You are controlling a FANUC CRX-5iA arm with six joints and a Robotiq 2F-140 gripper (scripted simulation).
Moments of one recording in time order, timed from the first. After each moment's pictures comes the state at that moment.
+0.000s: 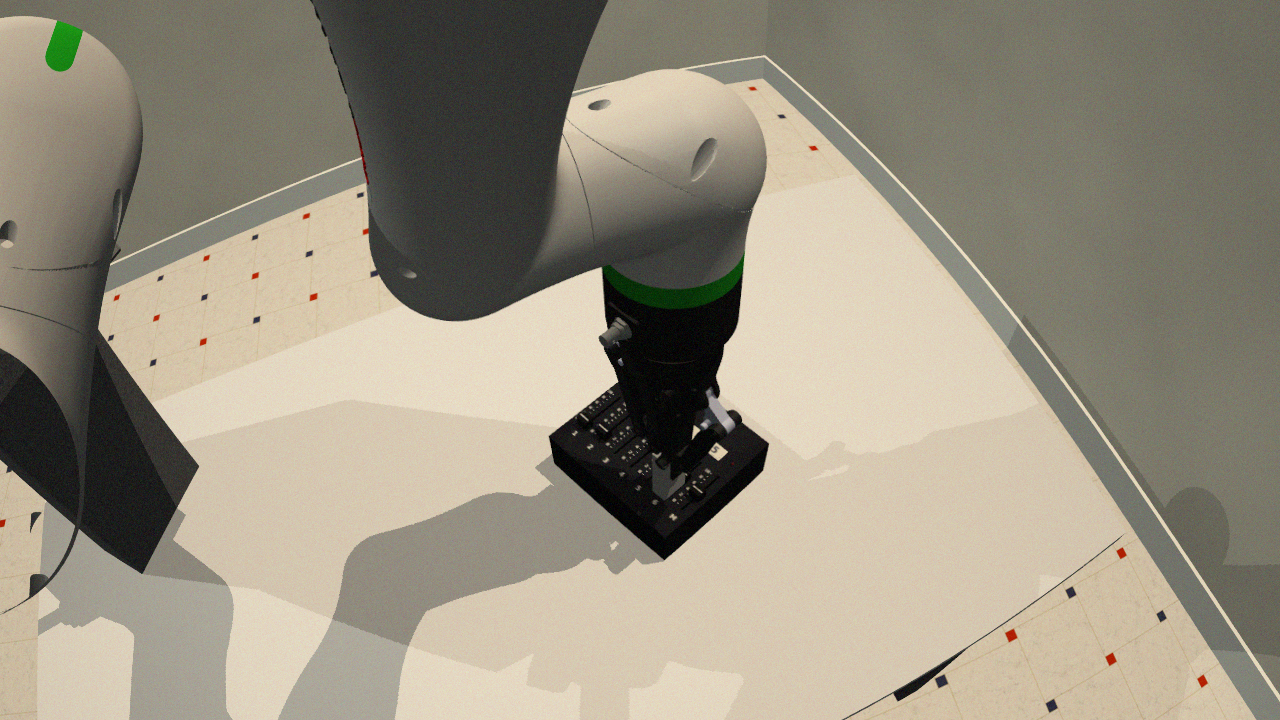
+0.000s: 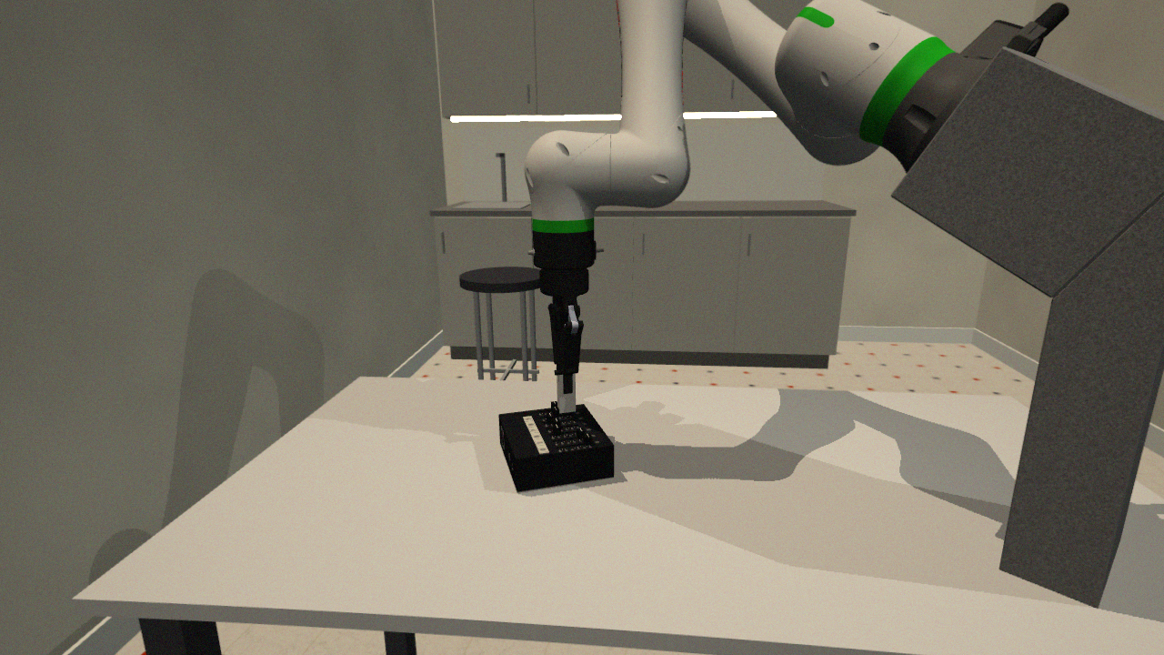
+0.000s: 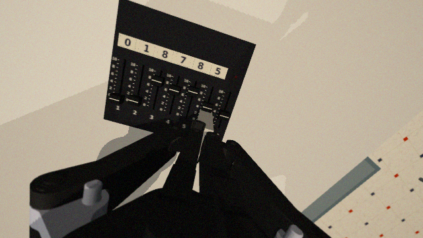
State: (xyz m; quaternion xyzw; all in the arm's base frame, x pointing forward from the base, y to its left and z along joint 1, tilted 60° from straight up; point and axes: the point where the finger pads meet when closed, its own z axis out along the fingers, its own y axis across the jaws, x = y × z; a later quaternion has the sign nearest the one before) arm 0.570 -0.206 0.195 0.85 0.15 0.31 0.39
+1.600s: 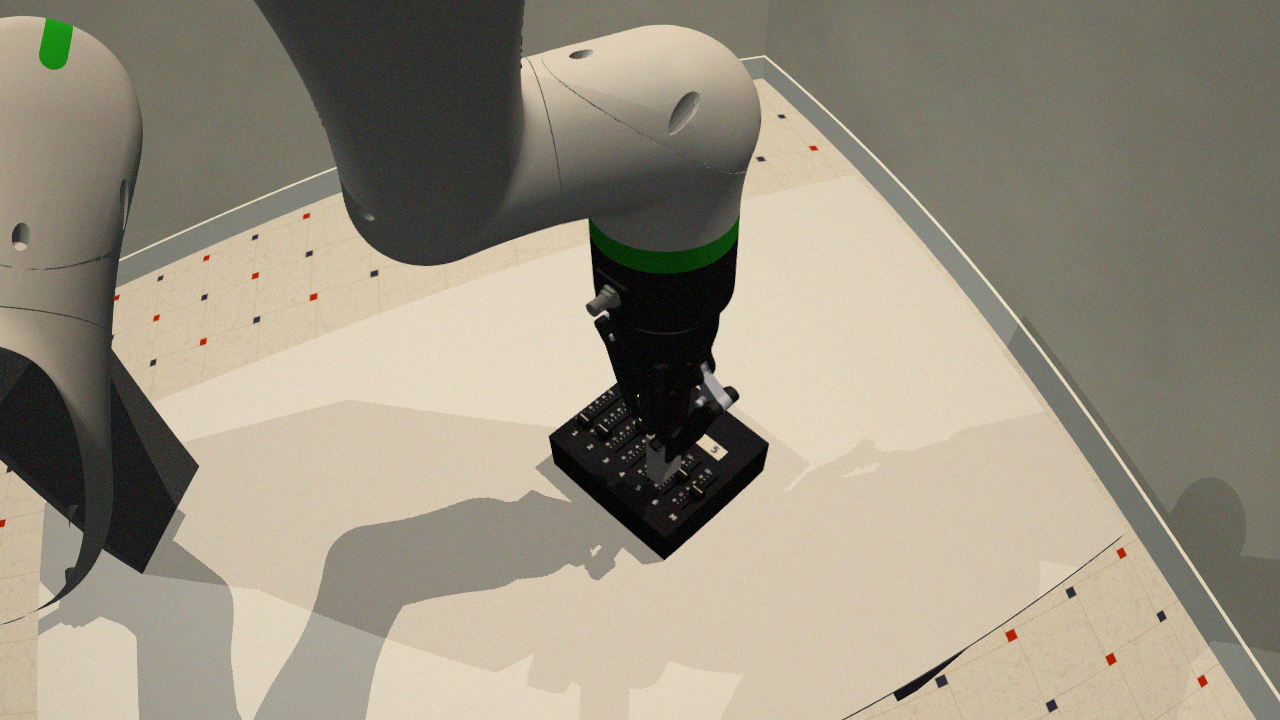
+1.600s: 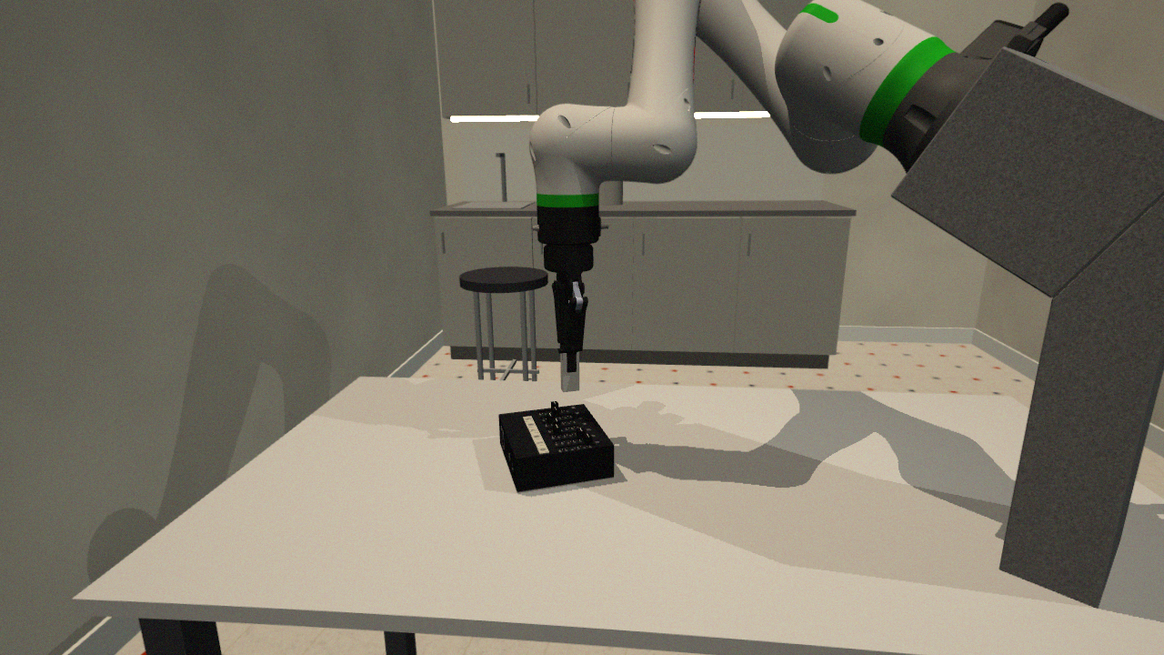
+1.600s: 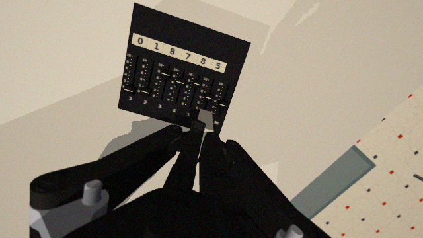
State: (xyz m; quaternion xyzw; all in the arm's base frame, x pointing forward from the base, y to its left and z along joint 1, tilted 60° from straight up) arm 0.542 -0.189 0.210 0.85 0.15 0.32 0.39
